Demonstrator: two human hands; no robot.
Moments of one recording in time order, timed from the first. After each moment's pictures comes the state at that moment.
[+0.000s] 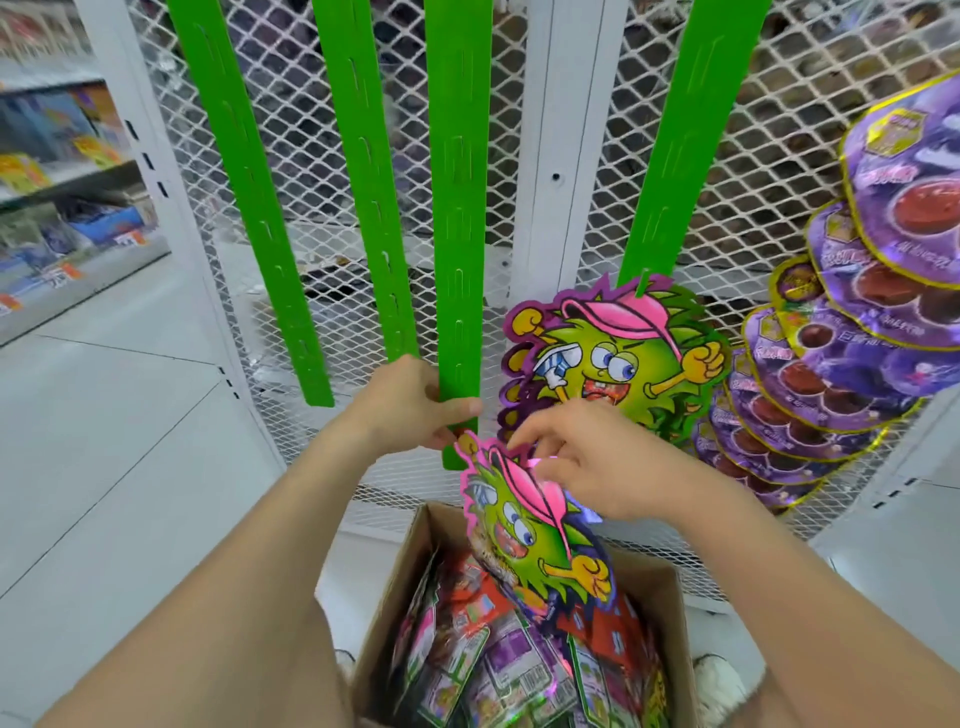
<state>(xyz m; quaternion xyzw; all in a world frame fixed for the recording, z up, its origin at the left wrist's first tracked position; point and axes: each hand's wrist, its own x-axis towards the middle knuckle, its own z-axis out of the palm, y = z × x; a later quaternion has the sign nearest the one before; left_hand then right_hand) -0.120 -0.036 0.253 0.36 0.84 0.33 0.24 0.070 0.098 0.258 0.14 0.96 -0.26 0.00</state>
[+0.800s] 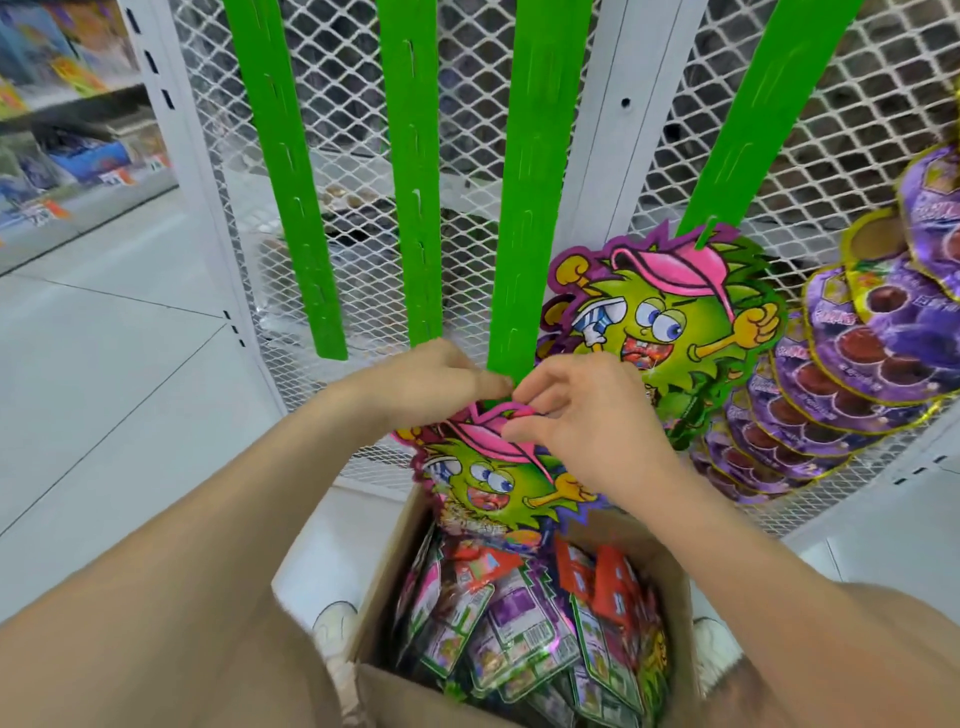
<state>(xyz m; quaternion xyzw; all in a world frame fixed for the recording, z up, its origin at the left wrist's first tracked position) -0.117 -0.055 0.246 0.41 0.82 0.27 0.30 0.048 0.056 0.234 0.26 0.89 -0.32 -0.19</state>
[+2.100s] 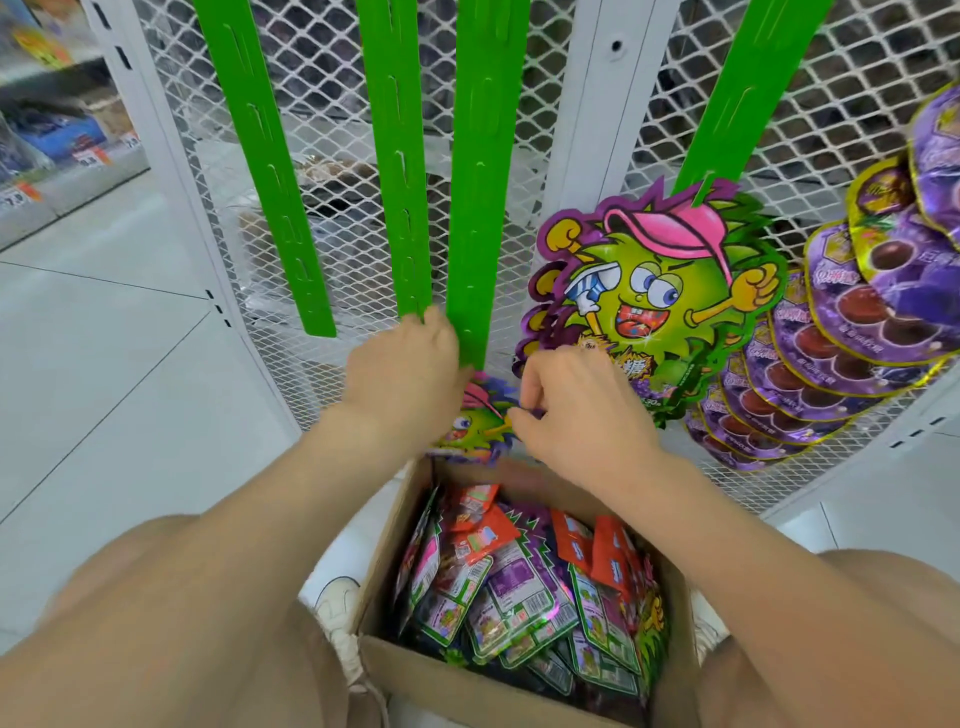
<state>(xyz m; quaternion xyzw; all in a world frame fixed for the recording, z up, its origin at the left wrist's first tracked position) -0.091 -0.060 0.225 0.43 0.90 0.04 -0.06 0.048 0.051 0.215 0.25 0.95 -0.11 -0.12</state>
